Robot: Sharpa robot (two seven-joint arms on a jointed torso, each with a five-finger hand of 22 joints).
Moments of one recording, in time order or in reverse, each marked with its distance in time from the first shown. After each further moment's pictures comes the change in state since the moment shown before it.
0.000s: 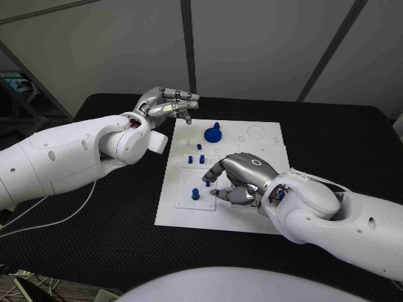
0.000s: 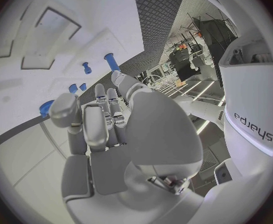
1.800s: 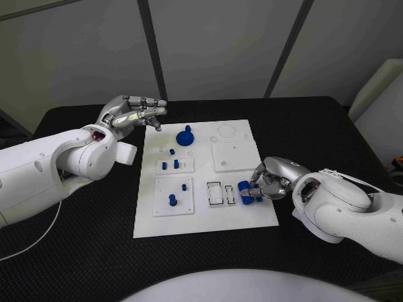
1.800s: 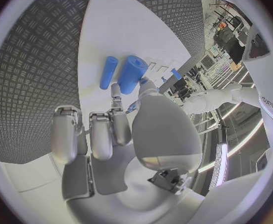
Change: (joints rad) left arm -0.001 -0.035 -0.004 0.034 0.000 0.000 0.000; left_hand 0.000 0.000 0.000 0.000 0.000 0.000 0.000 0.000 0.000 0.000 0.000 0.000 0.000 0.000 0.000 0.000 -0.001 0.000 -0.004 0.004 0.000 0.002; right arm -0.064 -0.286 0.030 0.081 0.145 0.010 -0.378; right_hand -0.122 0.043 -0.506 0.275 0.134 0.027 -0.059 0.242 0.088 0.348 -0.078 1.254 1.235 -0.003 -0.071 0.222 0.260 -0.063 0.153 -0.057 0.232 0.248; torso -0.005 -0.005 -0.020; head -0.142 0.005
